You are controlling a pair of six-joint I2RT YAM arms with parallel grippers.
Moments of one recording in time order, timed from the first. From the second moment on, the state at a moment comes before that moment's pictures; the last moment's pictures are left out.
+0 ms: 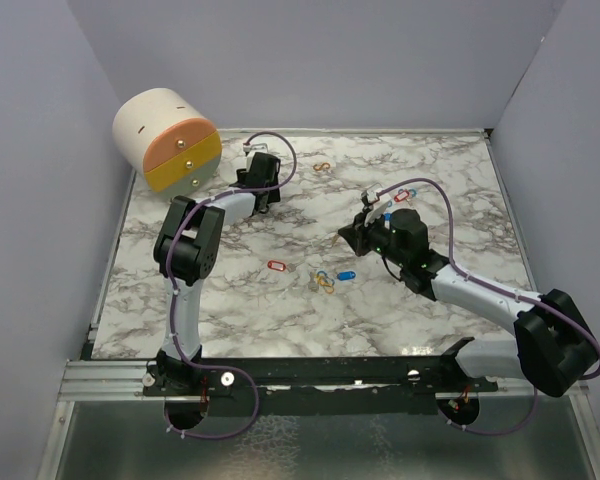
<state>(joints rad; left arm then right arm) -0.36 2.13 1.42 -0.04 -0.34 -0.37 0.60 1.28 0.61 0.39 -0.15 0.12</state>
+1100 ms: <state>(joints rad) -0.37 1.84 1.15 -0.02 -0.17 -0.45 0.60 1.32 0.67 0.37 -0.15 0.11</state>
